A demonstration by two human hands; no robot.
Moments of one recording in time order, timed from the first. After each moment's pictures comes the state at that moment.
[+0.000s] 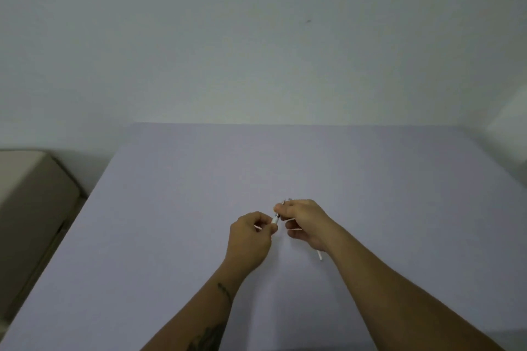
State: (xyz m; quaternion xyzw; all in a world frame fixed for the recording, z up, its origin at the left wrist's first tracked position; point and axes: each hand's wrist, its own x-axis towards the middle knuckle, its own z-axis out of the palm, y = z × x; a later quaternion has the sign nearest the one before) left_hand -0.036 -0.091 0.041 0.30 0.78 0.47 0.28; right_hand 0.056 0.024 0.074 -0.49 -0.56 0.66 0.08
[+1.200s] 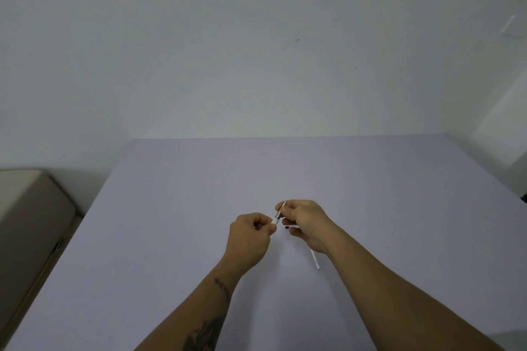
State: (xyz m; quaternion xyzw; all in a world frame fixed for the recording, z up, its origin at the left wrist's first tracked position) left_hand -0.040 -0.082 0.069 0.31 0.77 0.47 0.30; right_hand 0.060 0.028 0.090 -0.48 -0.57 0.66 0.13
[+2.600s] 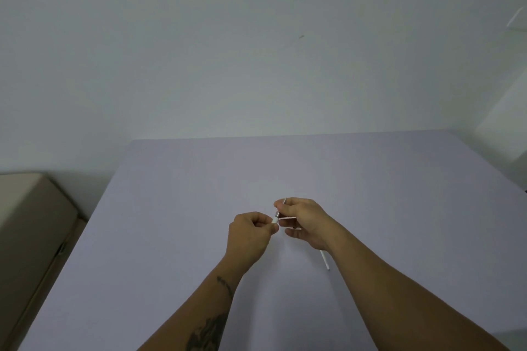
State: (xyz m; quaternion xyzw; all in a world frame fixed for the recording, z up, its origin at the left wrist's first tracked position) left_hand -0.063 -0.081 0.060 0.28 0.77 0.48 0.31; right_hand 0.040 0.026 0.085 -0.47 -0.56 0.68 0.11
